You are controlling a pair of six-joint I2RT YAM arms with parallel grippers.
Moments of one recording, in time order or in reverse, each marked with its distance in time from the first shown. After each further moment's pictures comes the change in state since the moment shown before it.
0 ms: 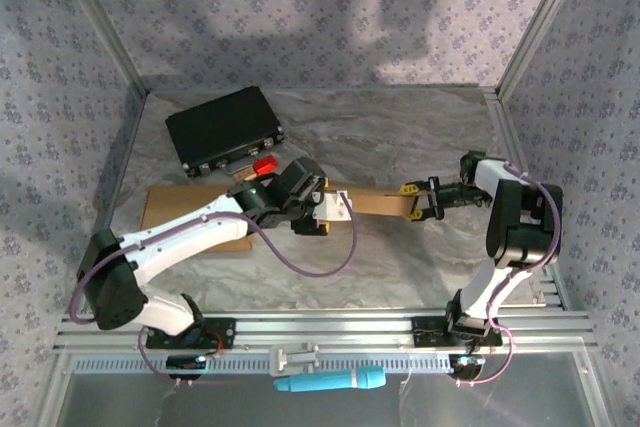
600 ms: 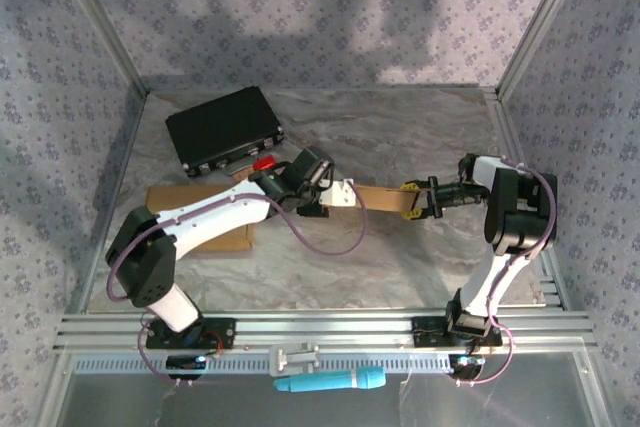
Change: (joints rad) left arm 0.091 0.186 0.081 0.086 -0.045 0.082; right arm -0.011 0.105 0.035 -0.037 -0.052 0.012
